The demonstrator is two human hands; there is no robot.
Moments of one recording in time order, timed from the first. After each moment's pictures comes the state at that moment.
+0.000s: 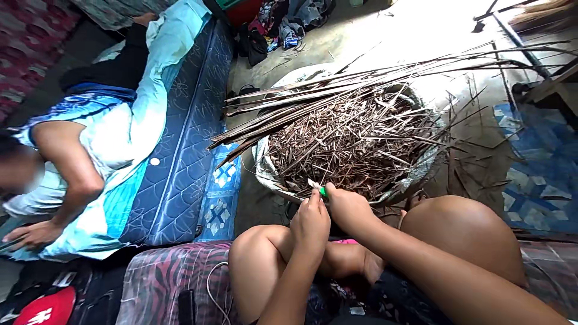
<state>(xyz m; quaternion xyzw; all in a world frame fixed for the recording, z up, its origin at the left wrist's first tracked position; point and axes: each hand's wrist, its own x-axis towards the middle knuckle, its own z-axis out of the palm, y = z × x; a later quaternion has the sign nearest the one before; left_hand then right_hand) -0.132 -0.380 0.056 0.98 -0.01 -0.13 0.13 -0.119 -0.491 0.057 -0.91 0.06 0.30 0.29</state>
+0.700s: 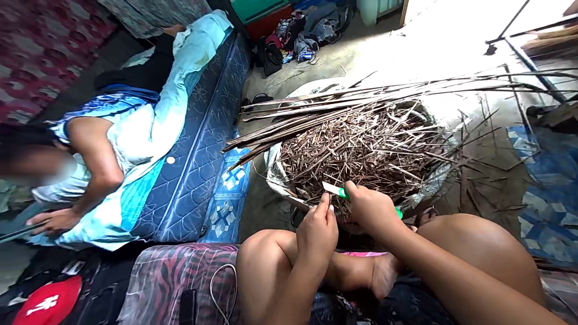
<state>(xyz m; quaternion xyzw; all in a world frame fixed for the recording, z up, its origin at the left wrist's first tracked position) -0.132 -0.367 0.081 0.97 -0.03 -0.14 0.22 -0.120 -0.505 0.062 -0.96 0.05 0.18 0.23</state>
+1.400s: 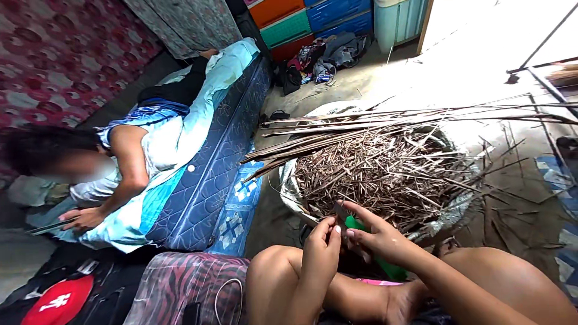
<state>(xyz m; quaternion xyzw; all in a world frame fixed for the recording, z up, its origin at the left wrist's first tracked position) -0.134 -0.343 0.078 0.87 0.00 -0.09 0.49 -0.127 -0.519 0.053 -0.64 -0.06 0.24 0.73</state>
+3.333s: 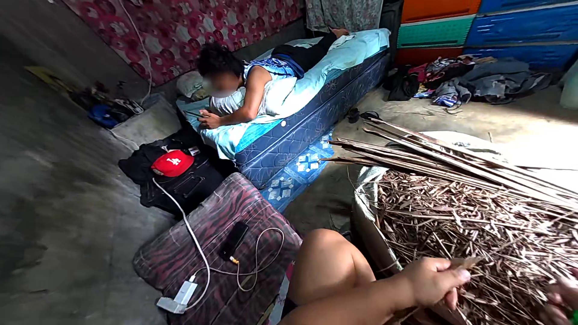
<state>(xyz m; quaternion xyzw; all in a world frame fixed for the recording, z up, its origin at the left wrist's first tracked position) -0.109 -0.342 0.052 0.69 -0.07 -0.28 0.67 -0.097 -0.580 0.028 -0.61 0.15 0.00 0.78</state>
